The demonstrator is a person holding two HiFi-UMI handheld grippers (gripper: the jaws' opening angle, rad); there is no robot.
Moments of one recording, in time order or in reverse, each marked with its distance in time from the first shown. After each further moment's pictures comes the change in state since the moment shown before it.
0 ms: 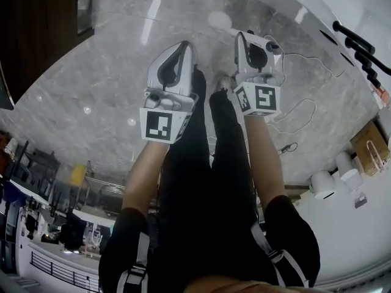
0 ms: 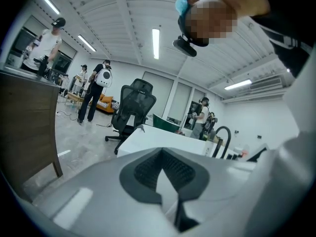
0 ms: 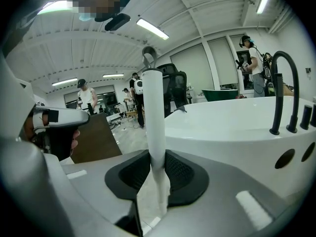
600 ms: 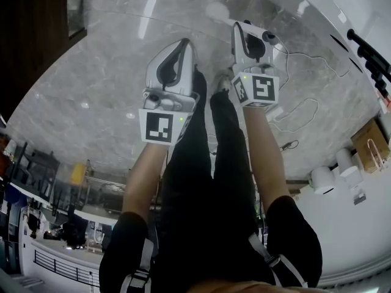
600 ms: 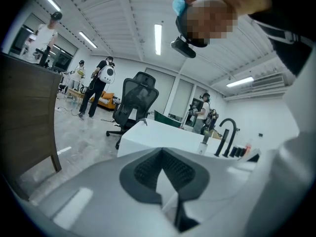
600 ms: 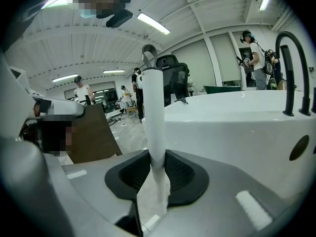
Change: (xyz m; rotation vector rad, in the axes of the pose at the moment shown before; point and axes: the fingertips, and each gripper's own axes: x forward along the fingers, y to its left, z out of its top) left arm 0.031 0.030 -0.058 -0.002 0.054 0.001; right arm 0.067 -0.010 -0.055 -0.013 0.029 0.009
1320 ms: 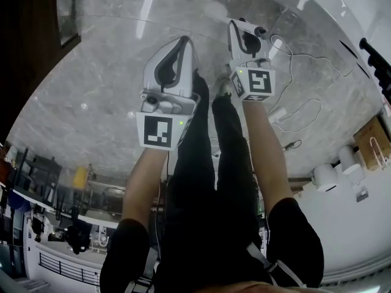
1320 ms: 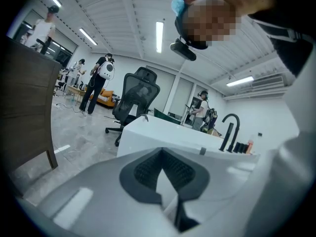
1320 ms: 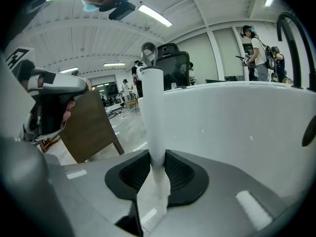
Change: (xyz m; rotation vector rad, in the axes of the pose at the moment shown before) left arm 0.030 0.023 -0.034 -0.010 0.009 -0.016; right arm 0.047 -0.014 -0.070 -0.024 0.063 0.004
